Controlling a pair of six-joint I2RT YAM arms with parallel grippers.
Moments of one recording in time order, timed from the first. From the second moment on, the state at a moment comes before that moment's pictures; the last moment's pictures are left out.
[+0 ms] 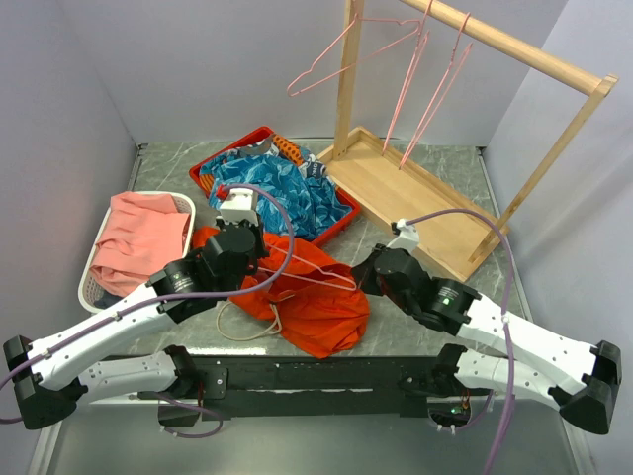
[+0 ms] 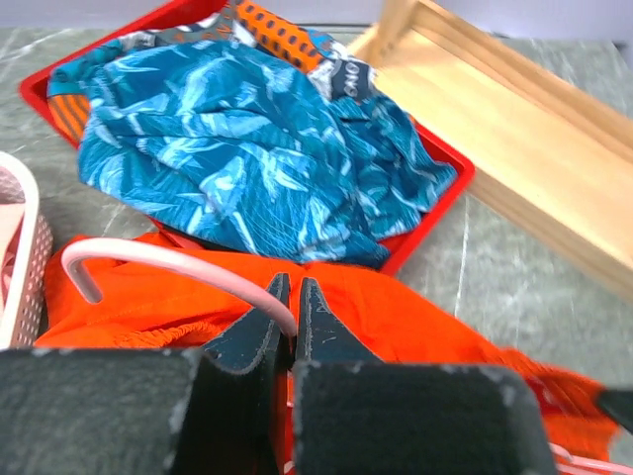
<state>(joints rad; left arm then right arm) -0.98 0.97 1.00 -0.36 -0.76 -0.39 0.95 0.90 0.75 -0.45 0.42 0.94</state>
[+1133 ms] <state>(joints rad) -0.98 1.08 1.02 -0.30 -0.87 -0.48 1.02 0.94 1.14 -0.82 0.60 0.88</state>
